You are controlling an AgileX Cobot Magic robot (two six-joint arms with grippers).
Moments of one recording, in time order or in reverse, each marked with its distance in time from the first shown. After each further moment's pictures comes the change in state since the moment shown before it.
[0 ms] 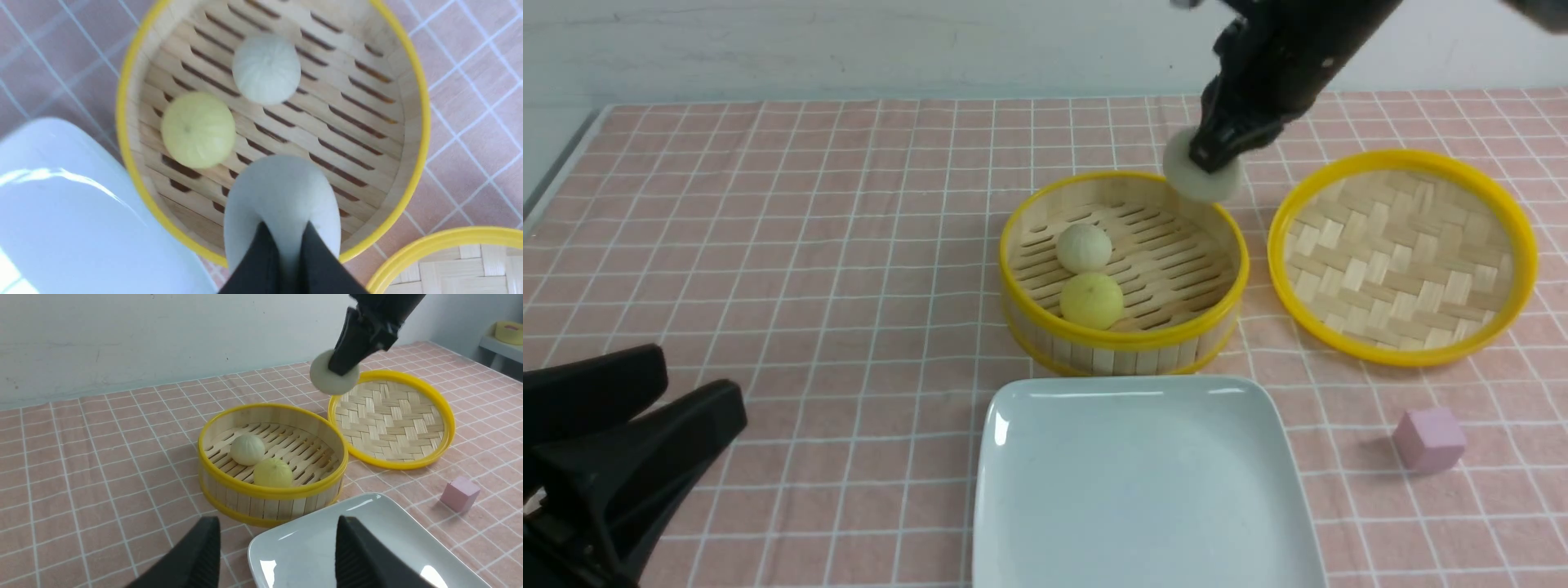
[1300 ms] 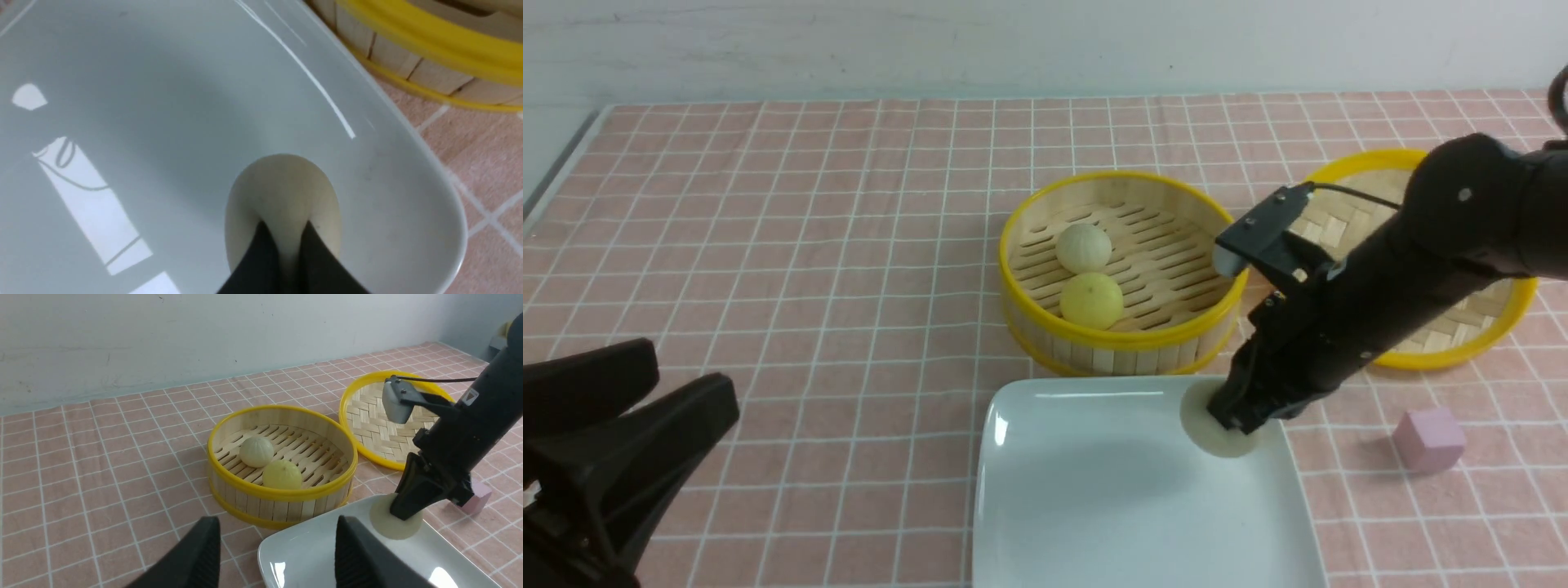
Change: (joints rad) right arm 0.000 -0.204 0.965 0.321 -0.523 -0.281; left arm 0.000 0.000 0.000 0.012 -0.017 0.003
